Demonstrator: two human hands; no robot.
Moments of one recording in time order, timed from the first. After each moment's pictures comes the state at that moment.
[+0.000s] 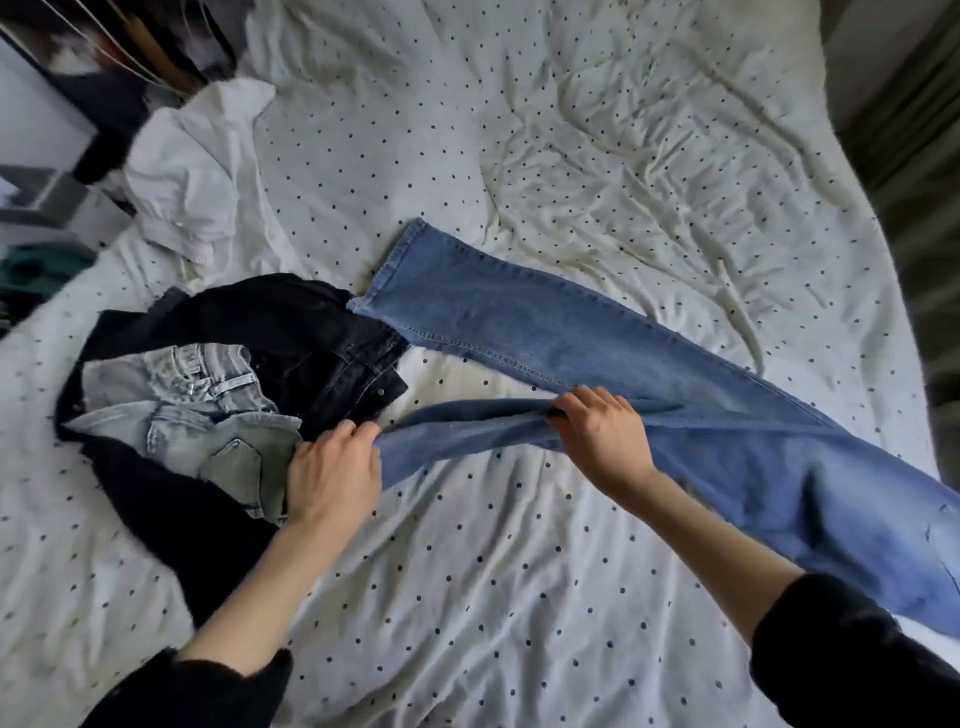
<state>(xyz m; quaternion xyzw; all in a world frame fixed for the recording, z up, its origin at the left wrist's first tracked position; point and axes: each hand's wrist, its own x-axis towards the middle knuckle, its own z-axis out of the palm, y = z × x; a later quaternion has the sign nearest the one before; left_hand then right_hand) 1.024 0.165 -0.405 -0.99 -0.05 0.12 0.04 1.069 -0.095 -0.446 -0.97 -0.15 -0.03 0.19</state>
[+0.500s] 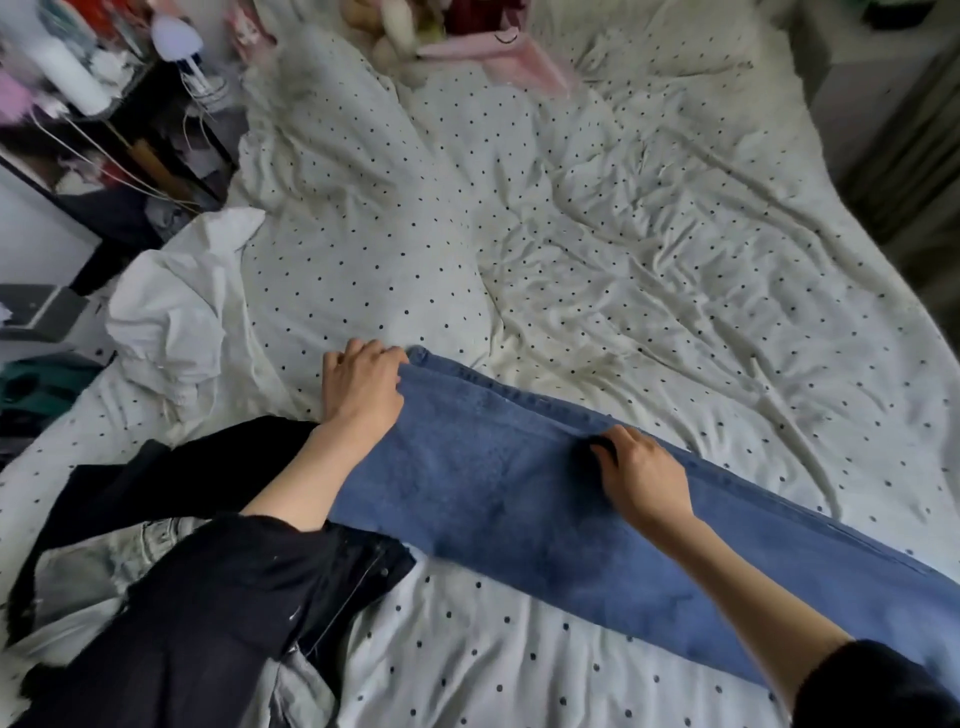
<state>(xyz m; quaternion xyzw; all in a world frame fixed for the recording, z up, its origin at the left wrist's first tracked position) 1.291 0.173 -0.397 -1.00 0.01 0.04 0.06 1.207 -0.099 -0.468 -0.98 0.04 0.07 0.20</state>
